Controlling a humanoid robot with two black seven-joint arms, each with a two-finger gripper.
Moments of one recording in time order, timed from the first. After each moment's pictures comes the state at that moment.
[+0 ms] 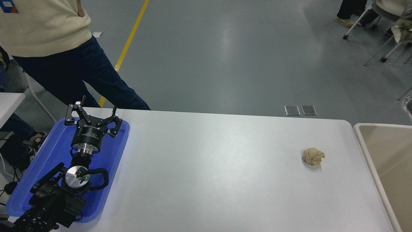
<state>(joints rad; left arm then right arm) -0.55 0.16 -1.10 -0.44 -0.08 -0.64 -0.35 2.03 -0.97 -1.34 1.03 -1.05 0.60 0.06</state>
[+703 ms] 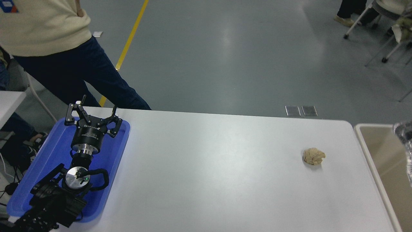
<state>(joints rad) -0.55 0.16 -1.10 -0.44 -0.08 -0.64 -0.35 1.07 -0.81 -0.75 0.47 -1.09 0.20 0.12</state>
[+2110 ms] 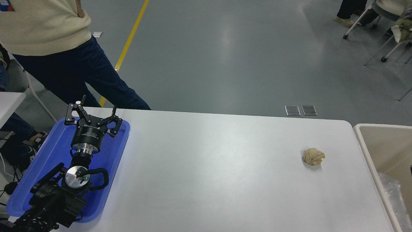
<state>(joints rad) -0.55 0.16 -1.10 -0.44 -0.08 -0.64 -0.35 0.79 -0.68 -0.64 0.32 -1.00 0.05 0.11</state>
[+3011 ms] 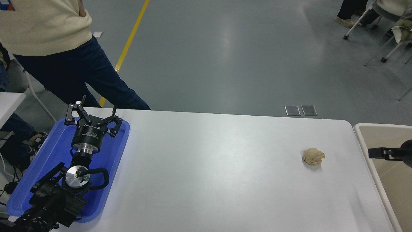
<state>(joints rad) -0.55 0.16 -1.10 -0.44 -0.08 -0.64 -0.34 1.42 -0.86 -0.91 1.08 -0.83 0.26 0.12</state>
